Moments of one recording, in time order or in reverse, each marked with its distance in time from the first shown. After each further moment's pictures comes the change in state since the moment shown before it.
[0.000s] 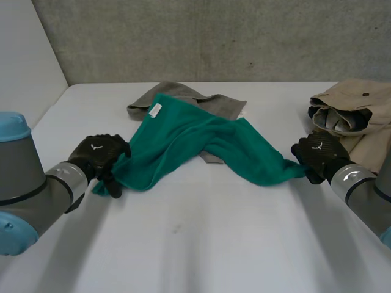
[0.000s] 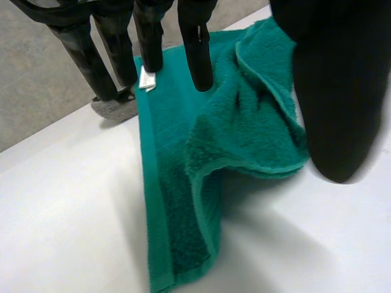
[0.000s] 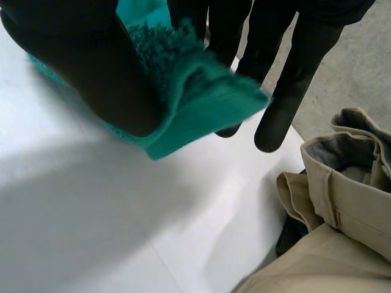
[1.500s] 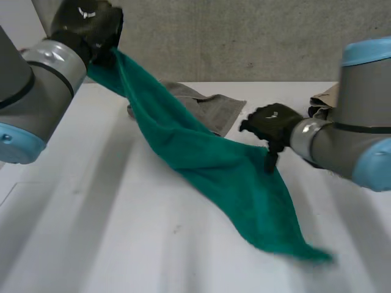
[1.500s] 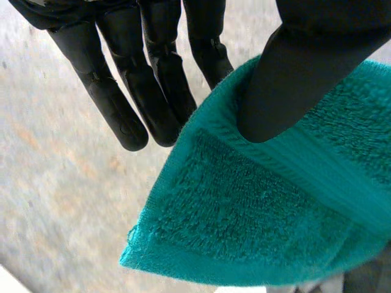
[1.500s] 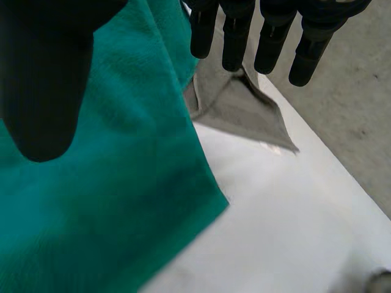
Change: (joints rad) left arm -0.164 0.038 0.603 -0.083 -0.153 0.142; right arm 0.257 0.188 -0.705 0.657 0.052 0.097; left_hand 0.656 0.902 0.901 0.904 0.907; right_hand -0.833 -0.884 -0.886 -0.876 -0.894
